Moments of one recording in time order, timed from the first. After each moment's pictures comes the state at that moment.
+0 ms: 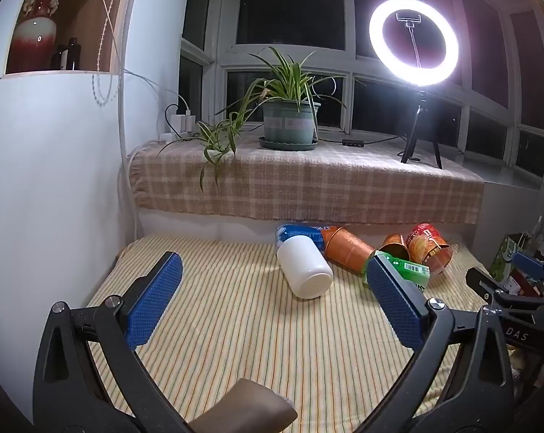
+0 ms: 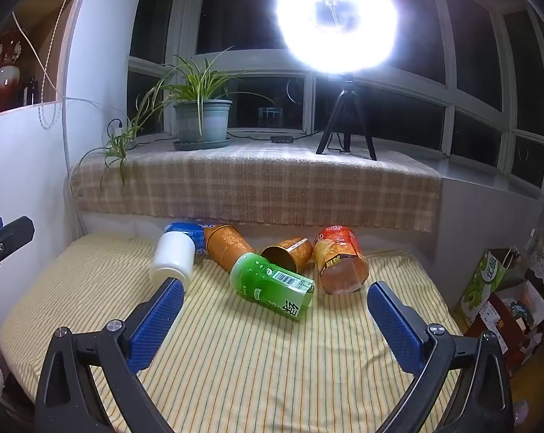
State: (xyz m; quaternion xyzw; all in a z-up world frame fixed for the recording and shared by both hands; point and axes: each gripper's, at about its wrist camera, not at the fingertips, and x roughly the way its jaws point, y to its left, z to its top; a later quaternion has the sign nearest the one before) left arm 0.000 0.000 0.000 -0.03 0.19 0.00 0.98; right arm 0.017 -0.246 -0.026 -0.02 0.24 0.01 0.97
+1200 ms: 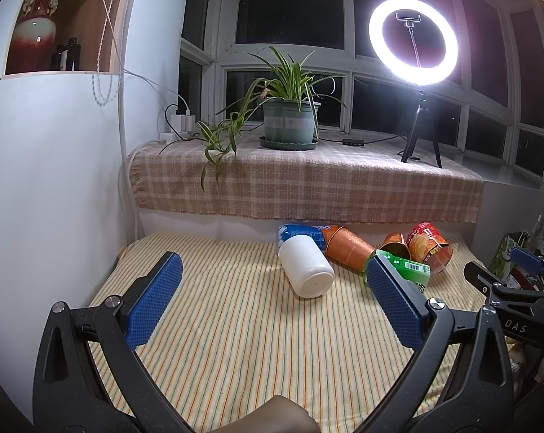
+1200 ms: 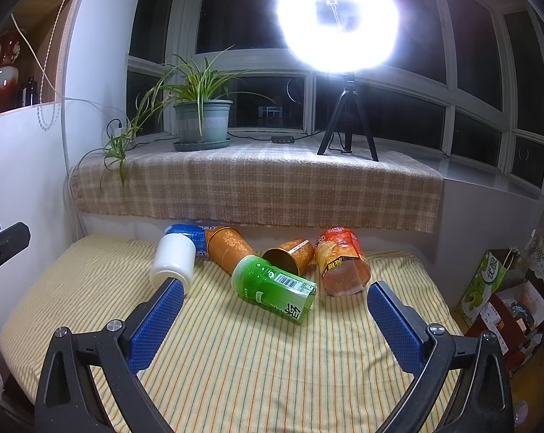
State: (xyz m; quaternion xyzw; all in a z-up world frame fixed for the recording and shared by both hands) left arm 0.001 0.003 -0.003 -0.03 0.19 0.00 0.98; right arm 0.021 -0.243 -0.024 -0.02 0.24 0.01 0.97
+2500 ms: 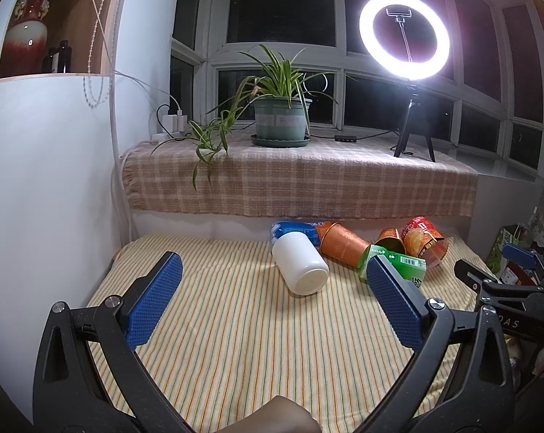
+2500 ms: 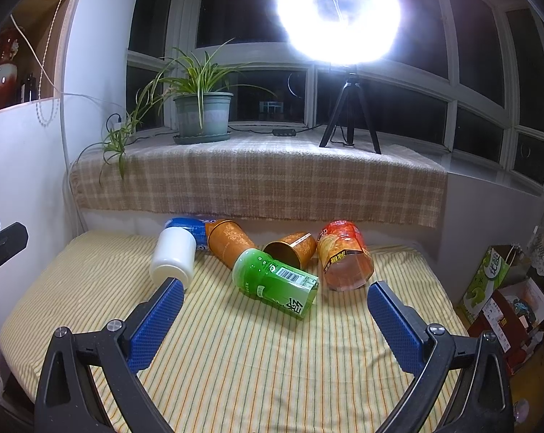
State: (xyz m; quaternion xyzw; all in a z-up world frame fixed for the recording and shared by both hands) left arm -0.001 -0.009 -0.007 -0.02 0.19 -0.01 0.98; right arm 0.025 -0.242 -0.030 -0.02 0.25 0.01 0.97
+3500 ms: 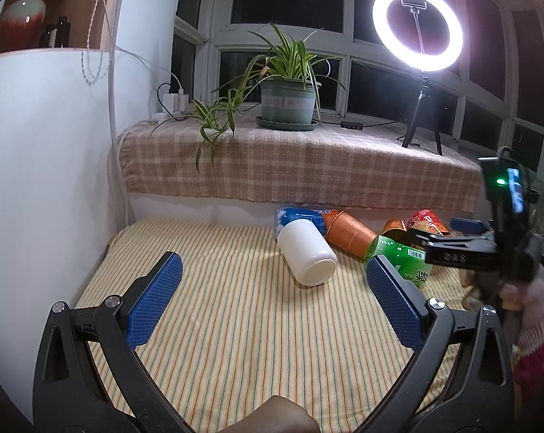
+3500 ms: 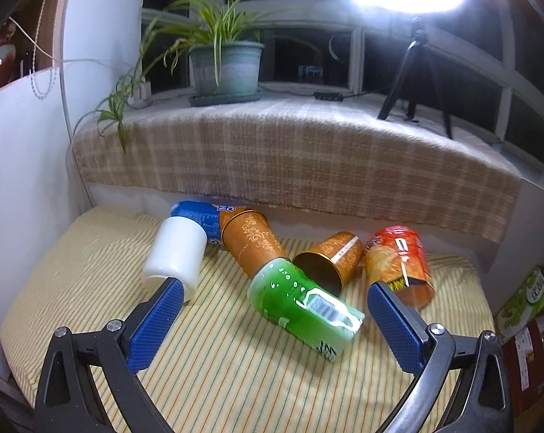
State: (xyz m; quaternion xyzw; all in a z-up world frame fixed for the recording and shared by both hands) left arm 0.019 0.018 -0.011 -0.04 0.23 -0.02 0.97; right arm 0.150 -0.231 -0.048 -0.04 0.33 0.09 0.94
